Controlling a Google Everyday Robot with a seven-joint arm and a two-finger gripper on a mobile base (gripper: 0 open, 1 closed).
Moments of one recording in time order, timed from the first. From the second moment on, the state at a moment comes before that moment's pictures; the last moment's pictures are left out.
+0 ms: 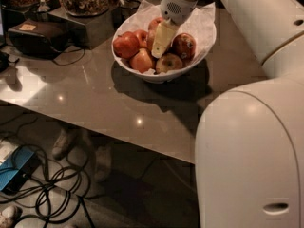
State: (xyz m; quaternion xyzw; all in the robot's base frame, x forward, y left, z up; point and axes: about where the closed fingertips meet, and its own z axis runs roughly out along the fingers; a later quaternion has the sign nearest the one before) arm 0.682 -0.047 0.924 -0.55 0.82 0.07 0.15
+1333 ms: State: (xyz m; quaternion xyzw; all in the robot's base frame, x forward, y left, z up) arm 0.678 -0.043 0.945 -0.56 0.80 0.08 0.20
